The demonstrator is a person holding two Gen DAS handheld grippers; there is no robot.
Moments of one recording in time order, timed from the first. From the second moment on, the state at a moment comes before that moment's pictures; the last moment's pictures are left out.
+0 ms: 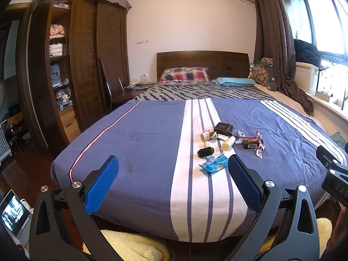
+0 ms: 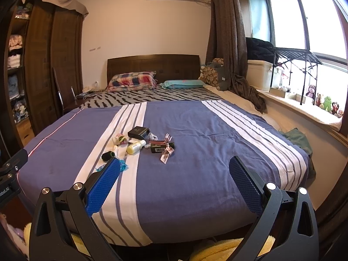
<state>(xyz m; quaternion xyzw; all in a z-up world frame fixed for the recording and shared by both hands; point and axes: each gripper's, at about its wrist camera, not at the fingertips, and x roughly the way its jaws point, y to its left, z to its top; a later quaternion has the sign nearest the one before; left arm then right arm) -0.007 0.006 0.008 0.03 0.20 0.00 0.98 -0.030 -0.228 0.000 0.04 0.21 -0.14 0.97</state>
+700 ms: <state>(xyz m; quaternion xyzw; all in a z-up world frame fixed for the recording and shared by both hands) -0.005 0.007 0.008 0.03 0.20 0.00 0.98 -0.028 -0.228 0.002 0.04 0.20 -0.14 0.97</state>
